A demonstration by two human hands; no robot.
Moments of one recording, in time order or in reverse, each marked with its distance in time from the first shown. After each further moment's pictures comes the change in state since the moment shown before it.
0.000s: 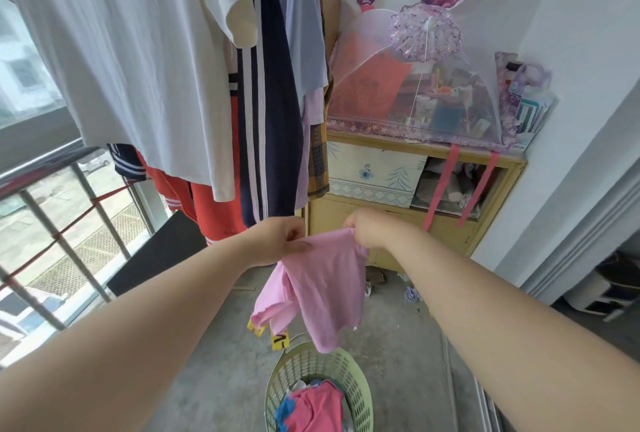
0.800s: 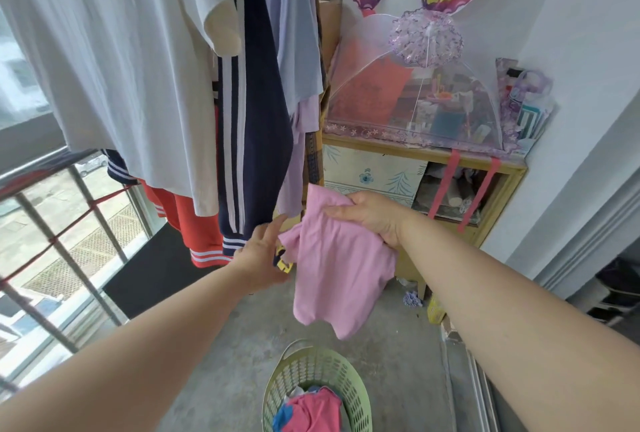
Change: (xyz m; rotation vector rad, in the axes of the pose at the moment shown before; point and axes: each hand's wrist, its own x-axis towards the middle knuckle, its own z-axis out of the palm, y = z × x) left_hand 0.003 -0.045 0.036 -0.101 0.118 -0.175; right_hand 0.002 0.008 -0.016 1.024 0.062 -0.170
